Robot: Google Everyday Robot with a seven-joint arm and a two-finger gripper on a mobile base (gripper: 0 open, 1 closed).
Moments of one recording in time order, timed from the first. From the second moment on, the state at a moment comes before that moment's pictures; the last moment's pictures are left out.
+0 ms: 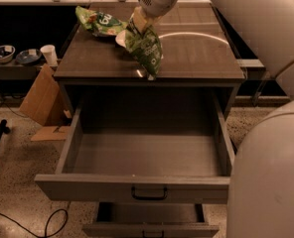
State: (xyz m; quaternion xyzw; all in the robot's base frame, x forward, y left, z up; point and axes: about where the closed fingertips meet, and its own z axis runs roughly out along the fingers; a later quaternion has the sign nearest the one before) arm 0.723 -0.003 0.955 -0.35 0.89 0.06 0.29
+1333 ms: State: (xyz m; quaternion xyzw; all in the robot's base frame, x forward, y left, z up) arm 0.739 -0.093 0.903 -0.21 0.93 0.06 0.29
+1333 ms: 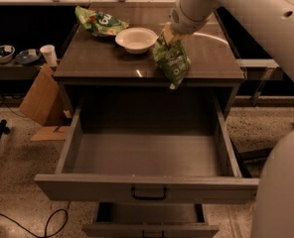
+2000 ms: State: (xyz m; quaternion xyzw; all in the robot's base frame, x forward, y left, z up) arm 0.739 -0.117 0.906 -0.15 0.94 0.05 0.30
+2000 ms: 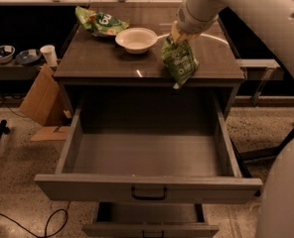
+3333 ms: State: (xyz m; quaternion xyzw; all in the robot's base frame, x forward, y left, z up) arm 0.743 -0.116 0.913 -0.14 0.94 0.05 0.31
